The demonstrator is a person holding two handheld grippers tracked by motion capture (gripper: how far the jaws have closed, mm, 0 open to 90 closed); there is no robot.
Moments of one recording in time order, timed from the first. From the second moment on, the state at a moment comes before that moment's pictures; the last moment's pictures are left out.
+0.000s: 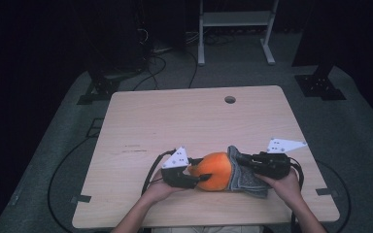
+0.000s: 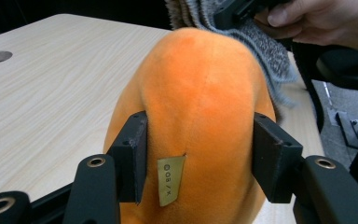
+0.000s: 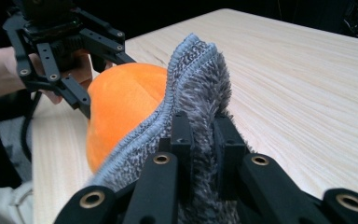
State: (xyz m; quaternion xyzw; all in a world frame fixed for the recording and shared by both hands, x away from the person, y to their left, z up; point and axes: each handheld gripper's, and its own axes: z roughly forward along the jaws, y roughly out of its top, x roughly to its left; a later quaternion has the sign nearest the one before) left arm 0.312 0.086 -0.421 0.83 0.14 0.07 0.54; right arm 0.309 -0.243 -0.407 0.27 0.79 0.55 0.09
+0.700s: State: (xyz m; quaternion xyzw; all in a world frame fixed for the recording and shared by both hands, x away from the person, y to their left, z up) left arm 0.321 0.096 -0.419 0.83 0.16 0.05 0.53; right arm 0.308 -0.200 -0.405 0.23 0.81 0.54 0.06
